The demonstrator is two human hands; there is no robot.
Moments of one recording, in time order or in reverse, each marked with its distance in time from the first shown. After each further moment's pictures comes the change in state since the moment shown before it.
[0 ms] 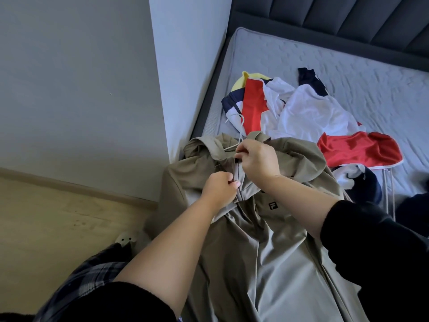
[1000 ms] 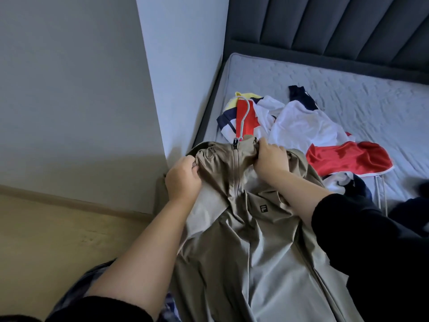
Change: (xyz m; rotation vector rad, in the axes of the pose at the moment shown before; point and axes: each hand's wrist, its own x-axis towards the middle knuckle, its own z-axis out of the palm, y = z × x) left_hand -0.015 0.003 -0.067 0.193 0.656 0.099; right_hand 0.020 0.029 -0.043 -0.516 -0.110 0.172
